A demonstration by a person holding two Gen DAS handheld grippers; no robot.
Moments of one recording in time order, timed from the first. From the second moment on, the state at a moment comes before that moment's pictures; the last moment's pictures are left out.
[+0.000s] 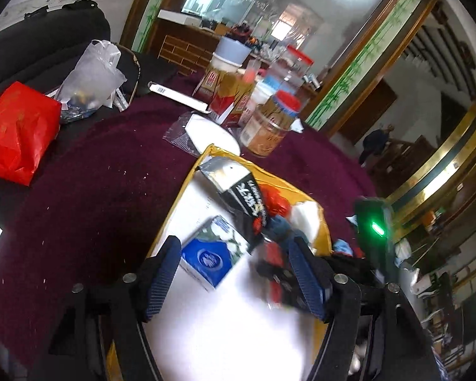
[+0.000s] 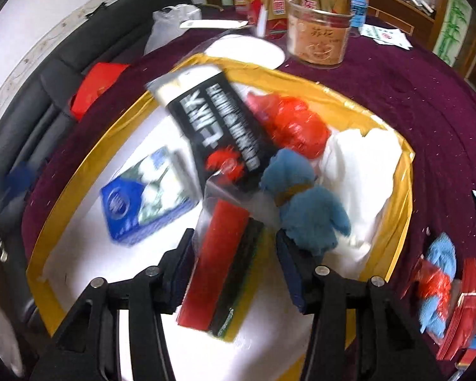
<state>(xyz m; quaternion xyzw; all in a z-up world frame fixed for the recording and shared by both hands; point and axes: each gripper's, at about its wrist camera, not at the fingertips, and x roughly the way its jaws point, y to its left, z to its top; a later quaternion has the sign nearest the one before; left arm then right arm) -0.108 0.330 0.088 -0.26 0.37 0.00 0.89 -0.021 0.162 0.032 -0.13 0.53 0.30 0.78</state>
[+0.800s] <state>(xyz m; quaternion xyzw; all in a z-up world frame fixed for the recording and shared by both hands) -0.163 0.279 0.073 -0.29 0.36 -0.04 0.88 0.023 -0.111 0.090 0.08 0.44 0.11 0.89</state>
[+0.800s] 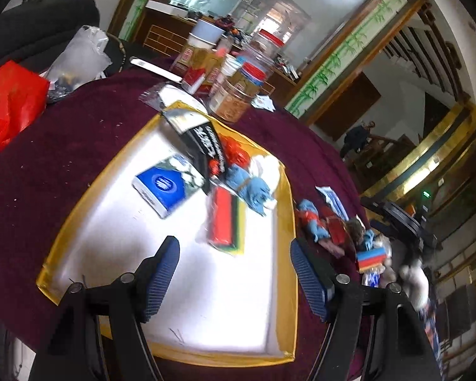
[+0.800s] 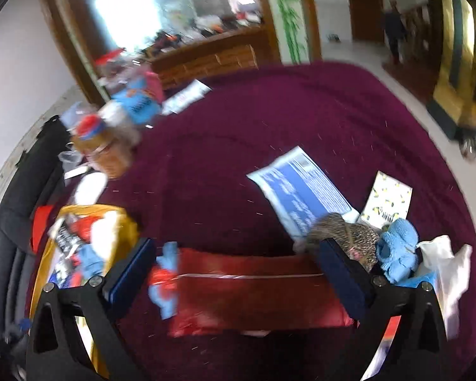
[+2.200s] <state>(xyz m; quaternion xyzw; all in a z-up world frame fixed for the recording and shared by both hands) -0.182 0.191 0.088 -0.20 0.38 -0.10 0.90 -0.046 -0.089 0.029 0.01 0.60 0.36 0.71</state>
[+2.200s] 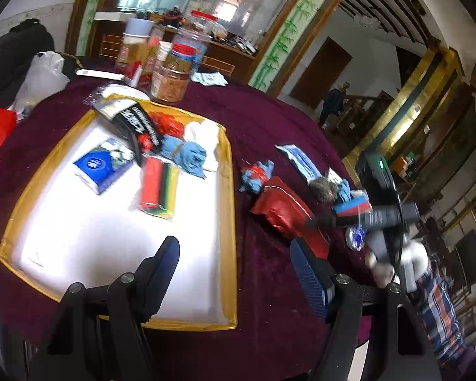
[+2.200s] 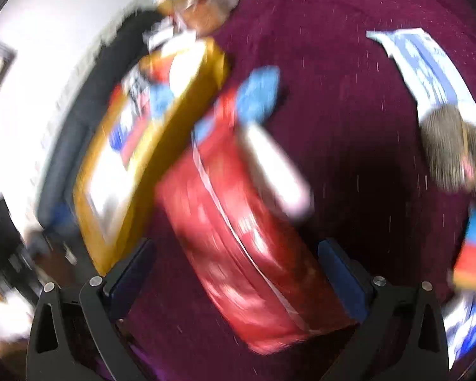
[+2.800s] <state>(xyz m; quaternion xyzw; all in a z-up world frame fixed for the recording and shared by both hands) -0.180 0.157 0.079 -0.16 0.41 -0.11 0.89 -0.109 -0.040 0.037 -0.21 0.44 0.23 0.84</state>
